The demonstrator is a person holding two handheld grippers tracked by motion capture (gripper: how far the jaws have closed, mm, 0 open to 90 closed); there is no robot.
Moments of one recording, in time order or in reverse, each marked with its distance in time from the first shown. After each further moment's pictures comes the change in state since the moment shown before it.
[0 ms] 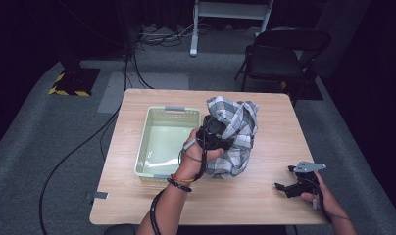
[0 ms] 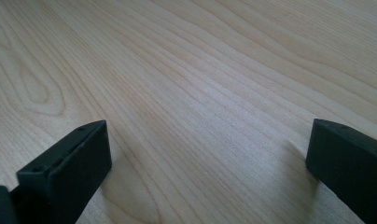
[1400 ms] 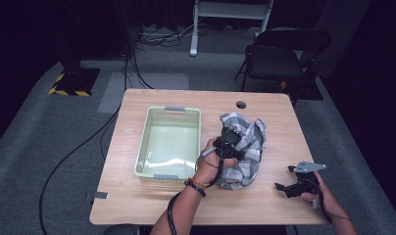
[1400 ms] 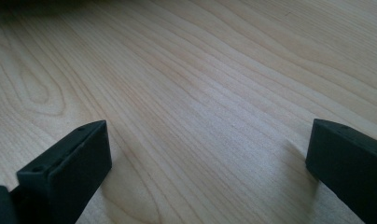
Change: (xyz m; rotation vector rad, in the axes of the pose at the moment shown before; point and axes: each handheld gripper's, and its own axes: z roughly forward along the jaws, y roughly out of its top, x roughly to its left) left arm -0.016 -0.015 0.079 0.125 -0.046 -0.003; right arm 0.000 0.000 0.000 0.000 0.000 0.000
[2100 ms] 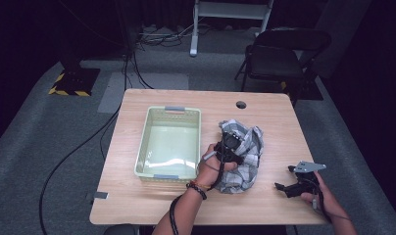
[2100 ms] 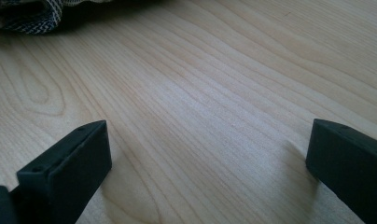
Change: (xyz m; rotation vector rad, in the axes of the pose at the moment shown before) left arm 0.002 -0.011 0.026 0.046 -0.007 -0.033; right arm 0.000 0.000 0.000 0.000 0.000 0.000
